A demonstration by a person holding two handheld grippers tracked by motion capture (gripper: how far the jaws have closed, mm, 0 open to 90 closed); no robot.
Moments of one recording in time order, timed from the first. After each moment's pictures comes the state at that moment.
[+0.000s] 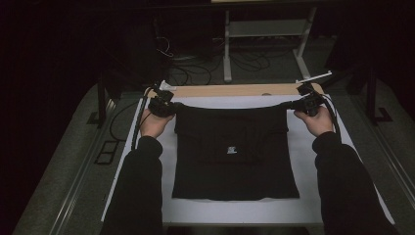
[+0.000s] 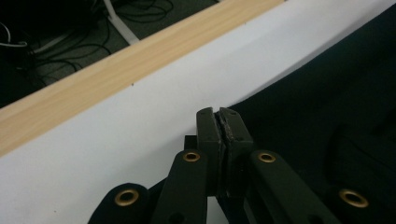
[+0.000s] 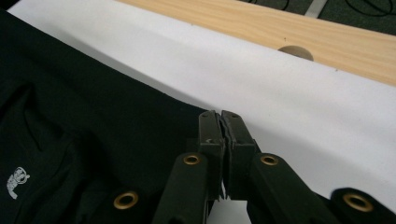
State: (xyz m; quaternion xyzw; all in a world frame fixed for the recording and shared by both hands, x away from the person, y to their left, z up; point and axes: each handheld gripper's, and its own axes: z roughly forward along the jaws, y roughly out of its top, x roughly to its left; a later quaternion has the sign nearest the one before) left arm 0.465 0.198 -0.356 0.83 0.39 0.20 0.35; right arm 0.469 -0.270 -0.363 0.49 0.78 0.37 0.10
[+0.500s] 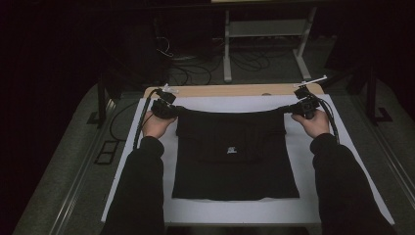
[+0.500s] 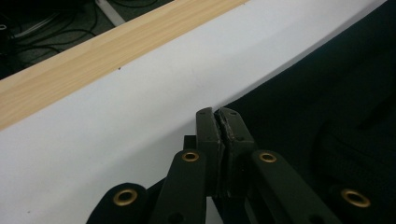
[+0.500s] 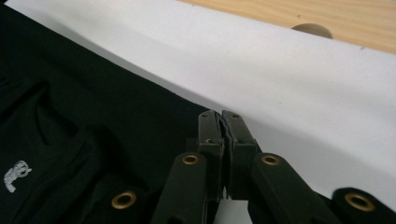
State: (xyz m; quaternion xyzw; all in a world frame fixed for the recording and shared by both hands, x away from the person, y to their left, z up) left arm 0.475 0.196 -0.373 0.84 0.39 0.17 0.34; right arm 0.481 -0.272 -0.387 0.49 0.78 0.37 0.06
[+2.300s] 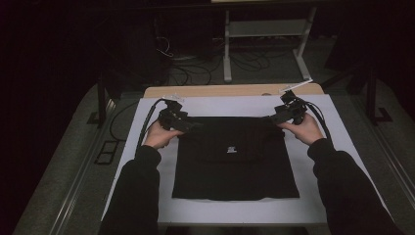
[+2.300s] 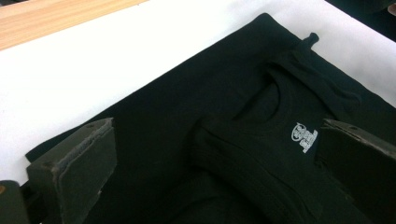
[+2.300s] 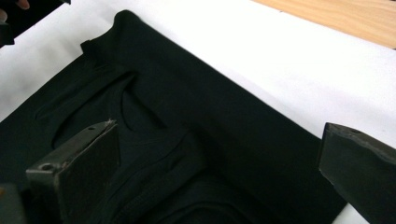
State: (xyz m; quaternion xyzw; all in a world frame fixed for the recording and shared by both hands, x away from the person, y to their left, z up) left arm 0.447 0.180 -0.382 0.84 0.34 0.03 0.43; right arm 0.454 -0.224 -0.373 0.42 0.82 0.40 0.03
